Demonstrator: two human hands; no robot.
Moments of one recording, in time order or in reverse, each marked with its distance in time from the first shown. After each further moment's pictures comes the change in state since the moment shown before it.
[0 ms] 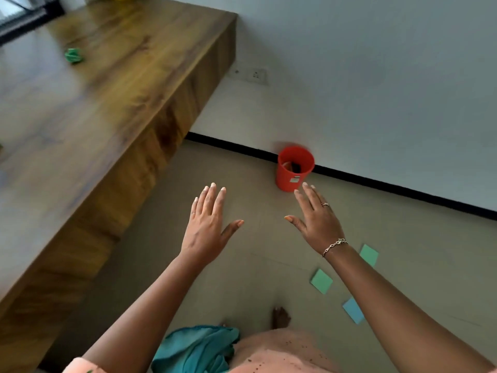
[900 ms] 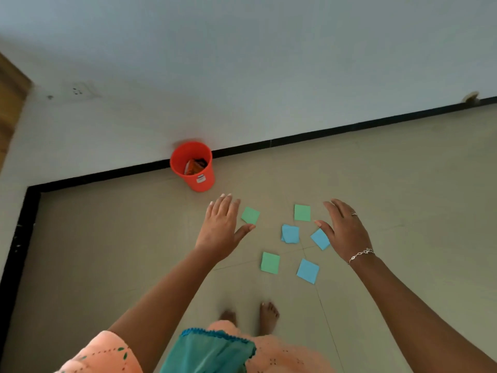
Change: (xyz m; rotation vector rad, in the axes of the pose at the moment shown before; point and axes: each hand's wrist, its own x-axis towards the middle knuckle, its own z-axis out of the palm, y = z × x) left_hand 0.148 0.297 0.179 0.101 -0.430 0.484; right_hand -0.151 0.335 -0.014 0.062 0.077 0.667
